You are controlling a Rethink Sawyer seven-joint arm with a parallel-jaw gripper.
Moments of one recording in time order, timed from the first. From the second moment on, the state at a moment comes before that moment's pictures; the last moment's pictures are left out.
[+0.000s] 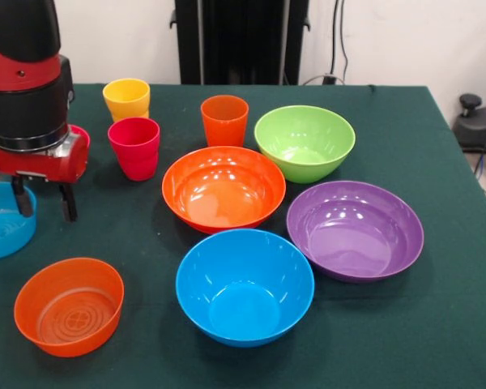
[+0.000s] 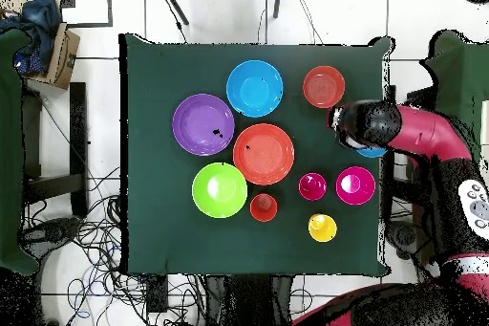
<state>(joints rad) -0.78 -0.42 0.41 1.26 -0.54 0.75 1.70</state>
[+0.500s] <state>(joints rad) -0.79 -0.41 0.39 1.29 -0.59 0.70 1.70</state>
